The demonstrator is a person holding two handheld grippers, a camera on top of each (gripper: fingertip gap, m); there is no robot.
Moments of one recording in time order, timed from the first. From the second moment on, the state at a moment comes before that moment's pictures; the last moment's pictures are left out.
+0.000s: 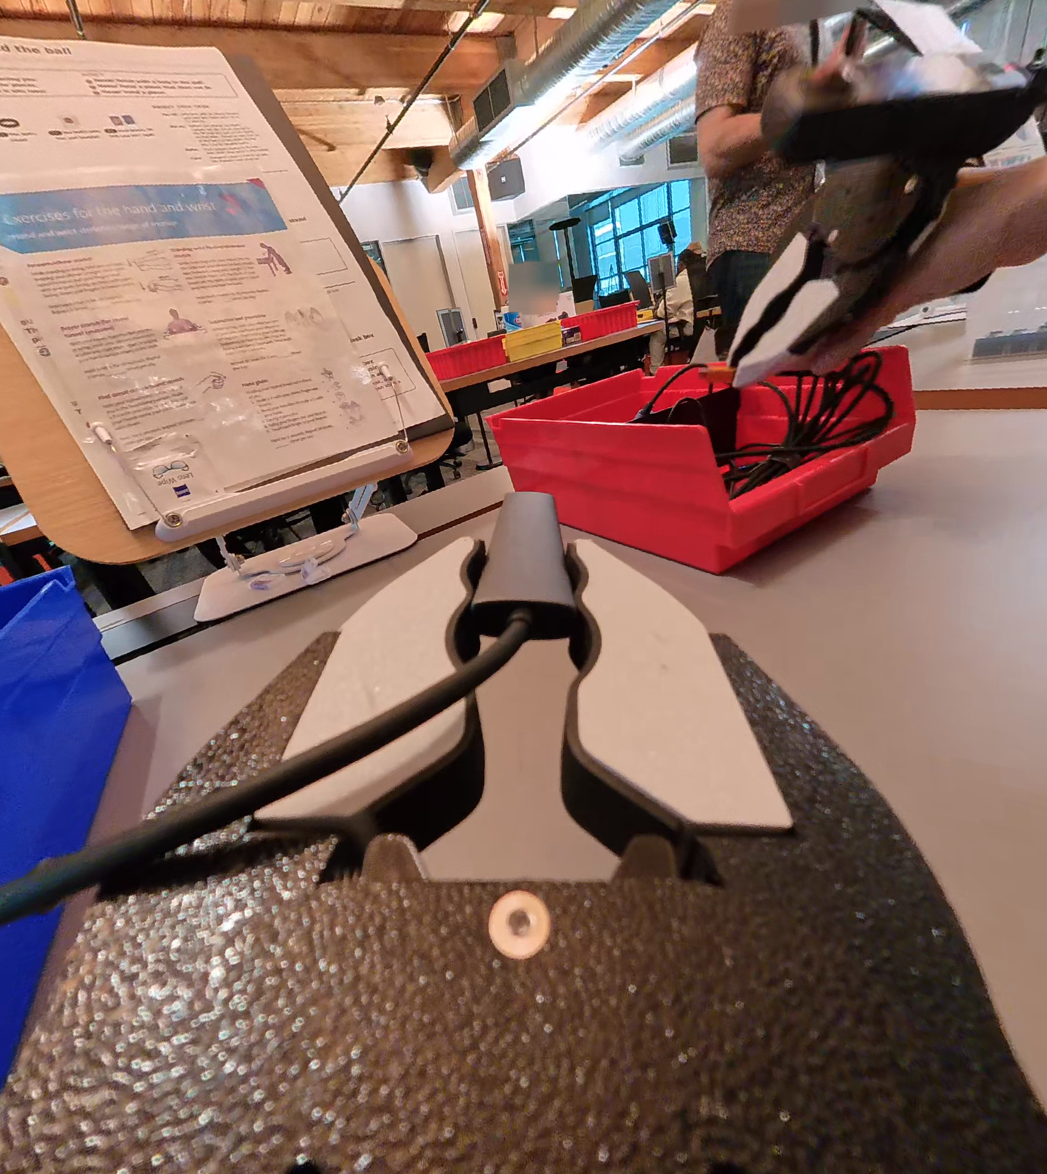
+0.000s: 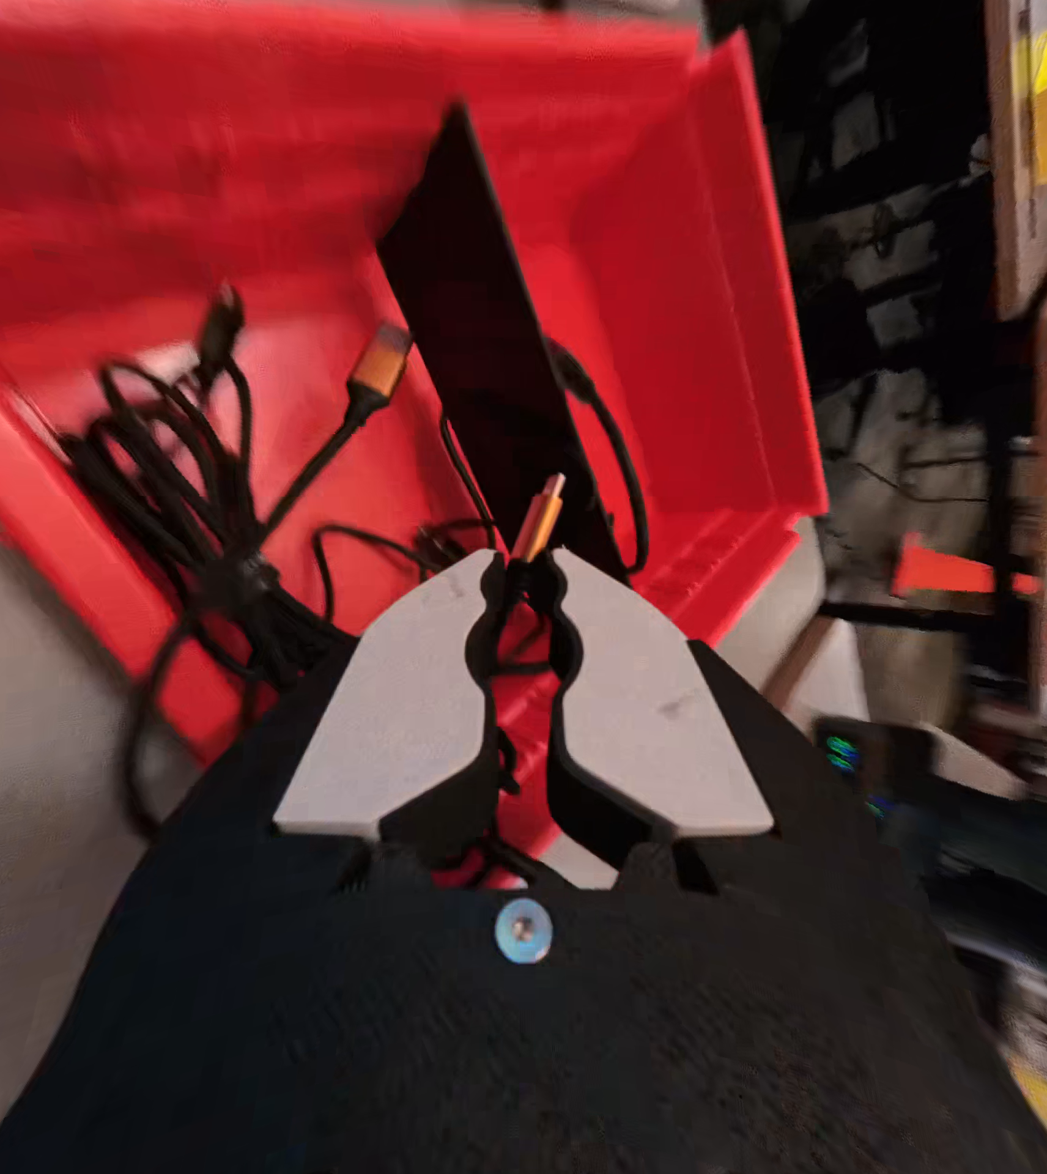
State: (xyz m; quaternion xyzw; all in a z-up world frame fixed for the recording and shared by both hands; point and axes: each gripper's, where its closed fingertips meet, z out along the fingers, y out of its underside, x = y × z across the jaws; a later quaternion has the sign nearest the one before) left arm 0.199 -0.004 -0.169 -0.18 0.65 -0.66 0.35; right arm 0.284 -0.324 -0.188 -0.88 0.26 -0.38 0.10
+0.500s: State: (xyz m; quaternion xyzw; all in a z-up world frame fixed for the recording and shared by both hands) left arm 0.144 -0.033 -0.153 -0.05 0.63 -0.76 0.14; right arm 0.156 -0.119 -0.132 -0.83 0.12 -0.11 0.54
